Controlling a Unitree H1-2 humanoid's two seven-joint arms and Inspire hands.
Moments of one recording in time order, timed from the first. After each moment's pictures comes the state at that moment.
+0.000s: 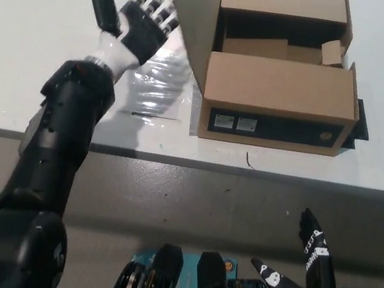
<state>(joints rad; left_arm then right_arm) -1.05 0.09 0.31 0.92 -0.77 0.23 -0.30 -0.07 -0.01 0.07 0.36 -0.04 -0.42 -0.08</state>
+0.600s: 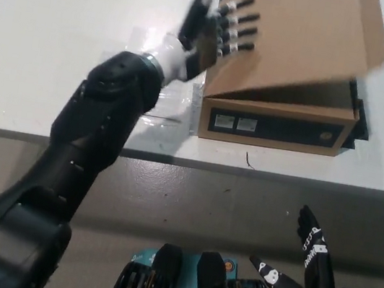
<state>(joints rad) -1.05 0.10 -0.20 0.86 -0.40 0.13 -0.28 -0.08 -0.01 0.07 0.36 -0.04 -0.42 -0.08</state>
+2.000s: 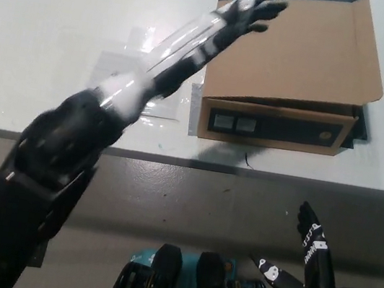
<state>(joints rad) -0.65 0.24 -0.22 -0.18 -0.13 0.04 -0.25 -0.09 -0.01 0.07 0.36 -0.04 -0.42 -0.08</state>
